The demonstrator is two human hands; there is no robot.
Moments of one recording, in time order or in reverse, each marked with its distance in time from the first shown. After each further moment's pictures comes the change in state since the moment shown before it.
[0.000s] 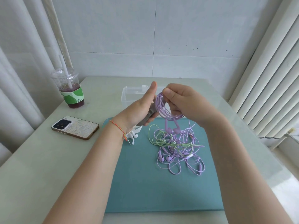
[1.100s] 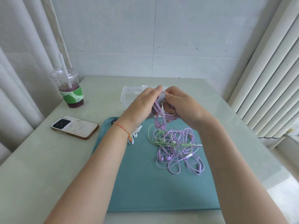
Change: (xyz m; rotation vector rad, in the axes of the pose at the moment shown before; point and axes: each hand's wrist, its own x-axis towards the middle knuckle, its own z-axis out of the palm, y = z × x) left_hand 0.009 0.000 0.009 -0.117 0.259 0.124; right_hand 0.005 0.014 0.012 0.169 0.031 0.124
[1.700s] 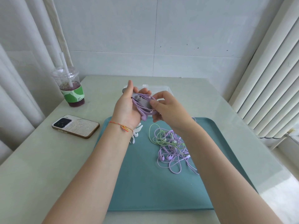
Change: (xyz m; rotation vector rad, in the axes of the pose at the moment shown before) left_hand 0.015 -0.022 -0.015 -1.033 0.309 -0.221; right_hand 0.010 0.015 0.037 0.049 0.101 0.020
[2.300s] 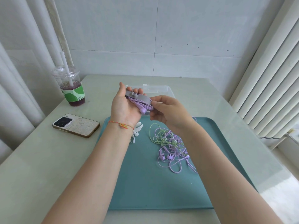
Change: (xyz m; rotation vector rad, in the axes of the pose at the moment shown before) left_hand 0.006 0.004 -0.004 -0.236 0.050 0.019; right_hand 0.003 0.009 0.000 0.337 -0.080 0.086
